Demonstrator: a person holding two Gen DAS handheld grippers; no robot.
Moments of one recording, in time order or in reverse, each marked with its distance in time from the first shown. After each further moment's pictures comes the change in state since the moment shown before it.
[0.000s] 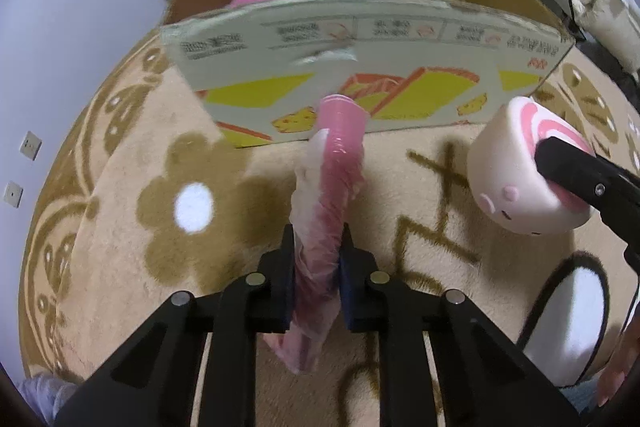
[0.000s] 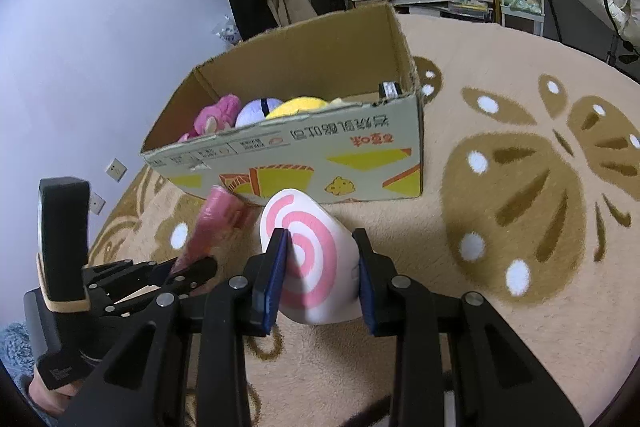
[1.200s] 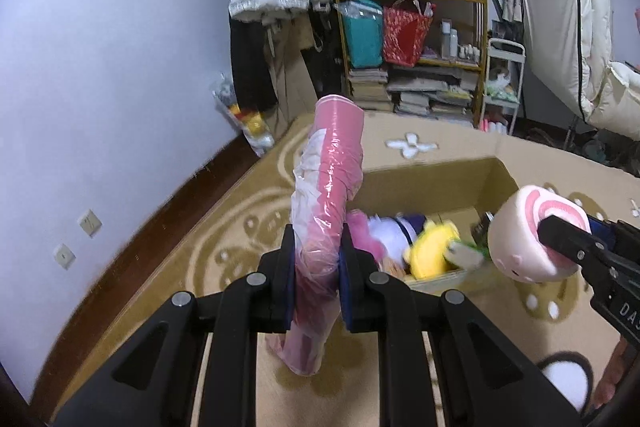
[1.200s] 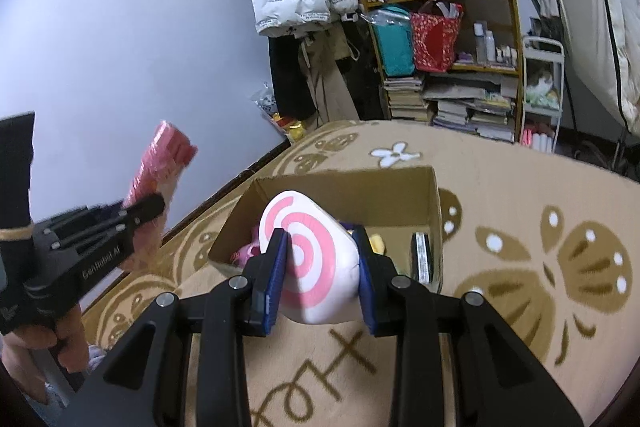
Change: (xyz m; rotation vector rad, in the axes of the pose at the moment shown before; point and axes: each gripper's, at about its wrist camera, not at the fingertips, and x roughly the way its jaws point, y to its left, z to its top) left arm -0.147 0.048 0.077 -0.022 -0.463 0.166; right arm -0.063 0.043 0.069 -0.152 -0.262 0.046
